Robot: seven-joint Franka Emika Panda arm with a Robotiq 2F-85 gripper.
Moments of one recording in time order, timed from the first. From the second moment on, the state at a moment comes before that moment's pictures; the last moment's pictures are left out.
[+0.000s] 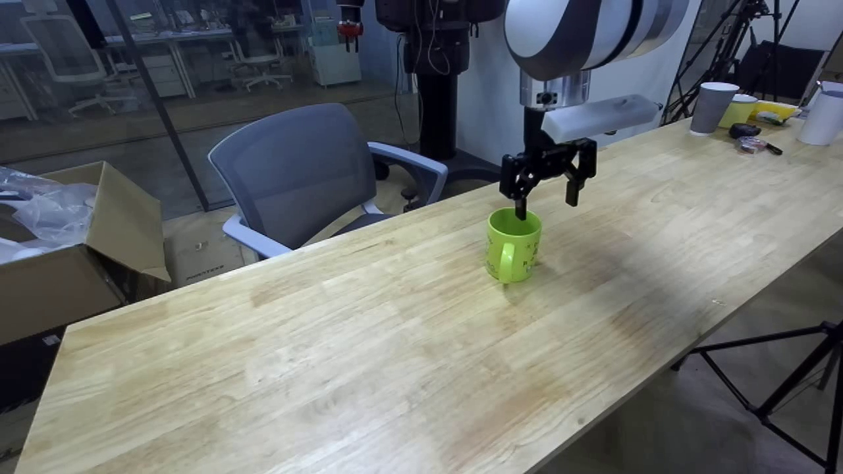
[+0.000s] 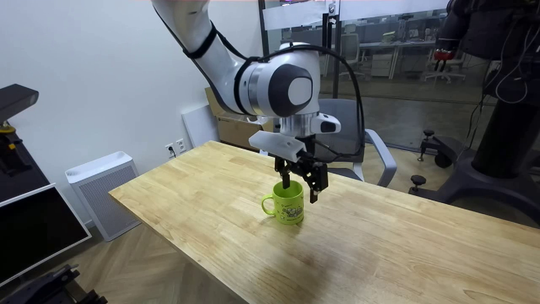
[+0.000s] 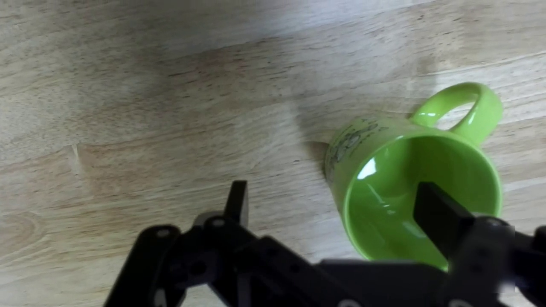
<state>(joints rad) 0.00 0.64 -0.08 -1.87 0.01 2.43 0.16</state>
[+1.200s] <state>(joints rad) -0.01 0.68 -0.08 -1.87 0.02 2.45 0.16</state>
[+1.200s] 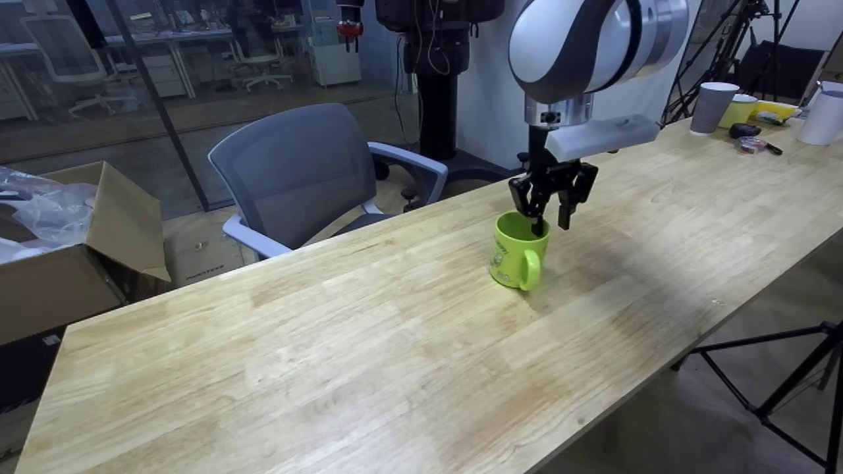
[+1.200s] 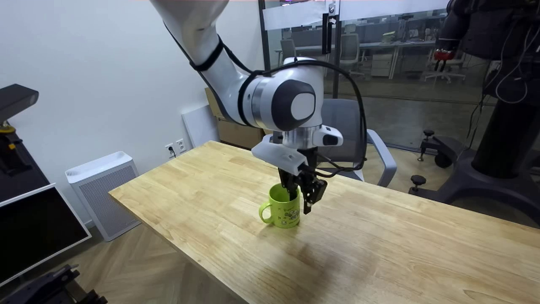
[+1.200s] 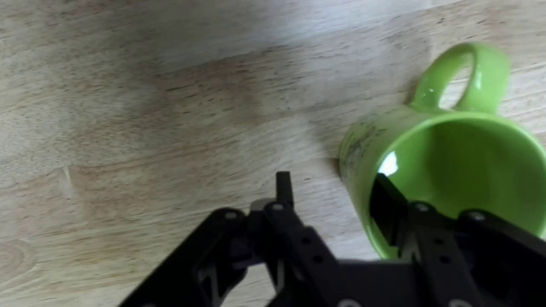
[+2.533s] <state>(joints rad) -0.01 0.69 -0.10 -1.85 0.01 2.44 0.16</state>
